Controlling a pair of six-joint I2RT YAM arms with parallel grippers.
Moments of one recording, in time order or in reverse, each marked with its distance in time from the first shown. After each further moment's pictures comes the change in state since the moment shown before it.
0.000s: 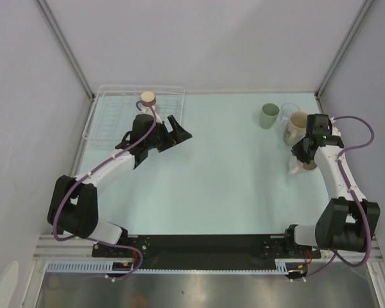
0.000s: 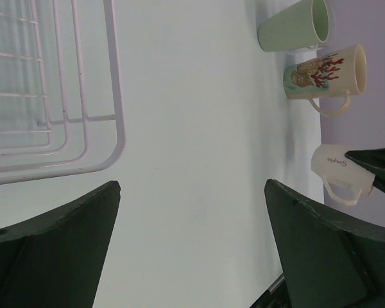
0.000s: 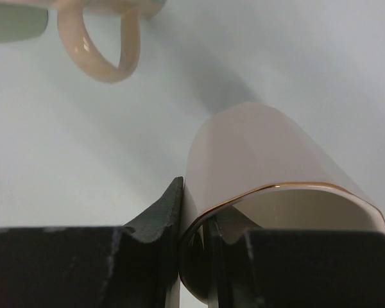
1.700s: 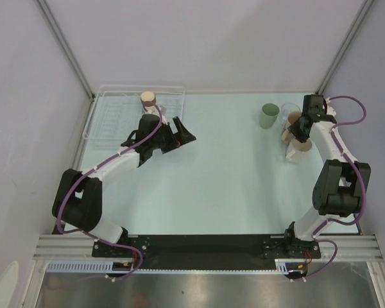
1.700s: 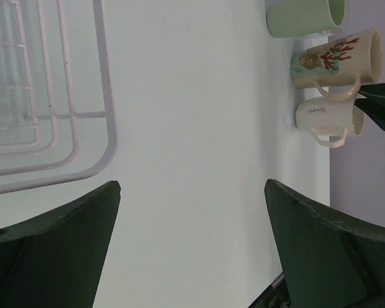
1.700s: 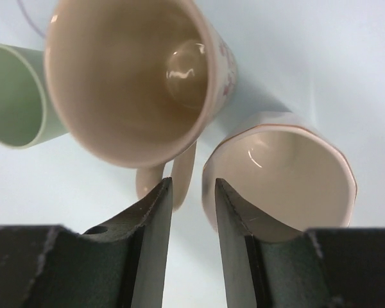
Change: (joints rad) left arm -0.030 0.060 0.025 -0.008 -0.001 0.000; right arm -0.009 0.358 0.250 0.166 0.012 -0.010
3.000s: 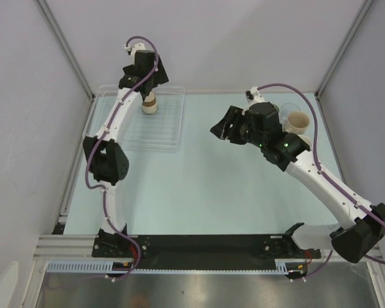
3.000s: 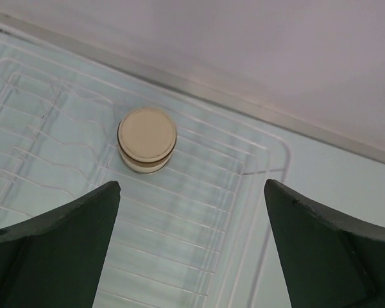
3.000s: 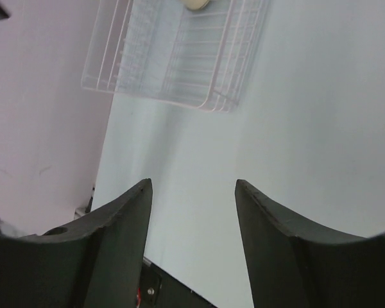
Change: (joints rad) left arm 0.140 0.560 1.205 -0.586 -0.651 0.309; right arm 0.713 -0.399 -0.027 0.164 -0.217 -0.016
